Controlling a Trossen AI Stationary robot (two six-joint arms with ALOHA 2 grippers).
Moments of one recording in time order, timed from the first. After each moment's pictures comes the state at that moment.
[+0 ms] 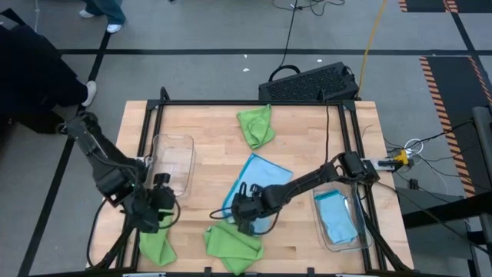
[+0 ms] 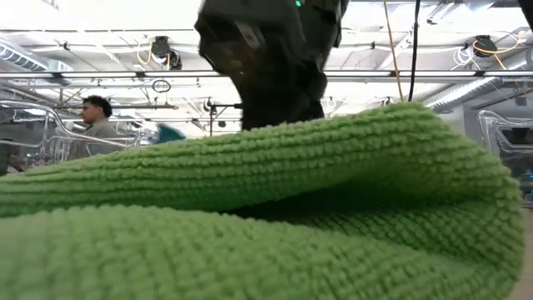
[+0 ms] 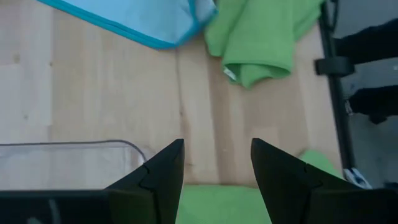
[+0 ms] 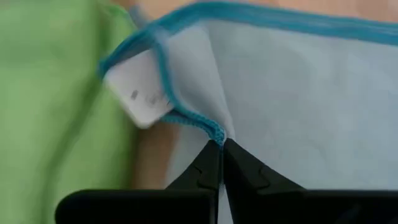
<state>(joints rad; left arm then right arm) -0.84 1.16 1.13 -1.13 -0.27 -0.72 0.34 2.16 1.66 -0.67 0.10 0.64</state>
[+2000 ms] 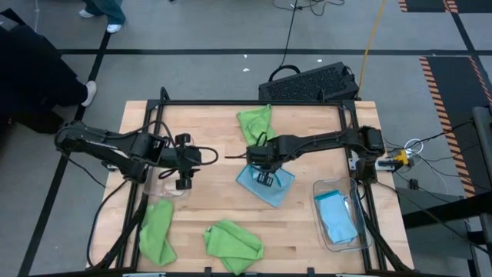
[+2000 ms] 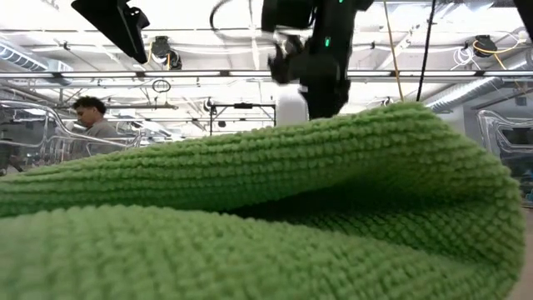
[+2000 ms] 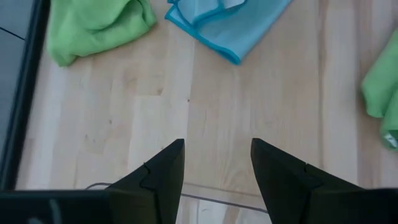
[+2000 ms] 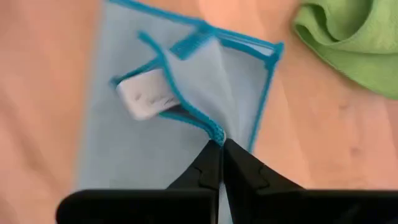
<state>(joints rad) -0.19 1.16 1.13 -1.05 -0.25 -0.17 0.01 1.88 1.49 -1.00 0.13 0.37</state>
